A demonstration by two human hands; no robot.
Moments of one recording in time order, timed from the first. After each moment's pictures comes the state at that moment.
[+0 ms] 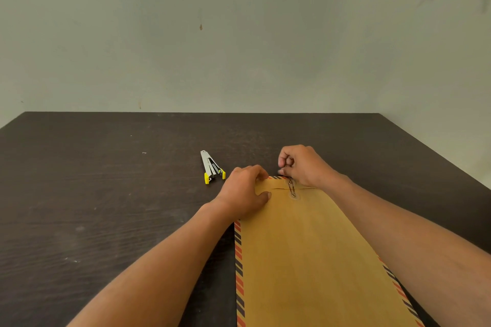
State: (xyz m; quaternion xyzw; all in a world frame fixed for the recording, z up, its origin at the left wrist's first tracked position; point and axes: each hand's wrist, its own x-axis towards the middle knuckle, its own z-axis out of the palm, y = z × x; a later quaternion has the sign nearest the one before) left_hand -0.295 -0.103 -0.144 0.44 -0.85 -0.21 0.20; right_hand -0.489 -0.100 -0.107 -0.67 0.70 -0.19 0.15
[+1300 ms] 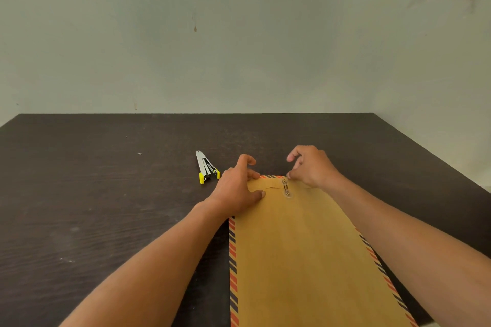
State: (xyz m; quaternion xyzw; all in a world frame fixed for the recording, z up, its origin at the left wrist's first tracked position) left_hand -0.295 -0.104 -0.145 0.46 -0.80 -0.30 0.24; right_hand -0.500 -0.083 -0.102 -0.56 0.77 -0.22 0.18
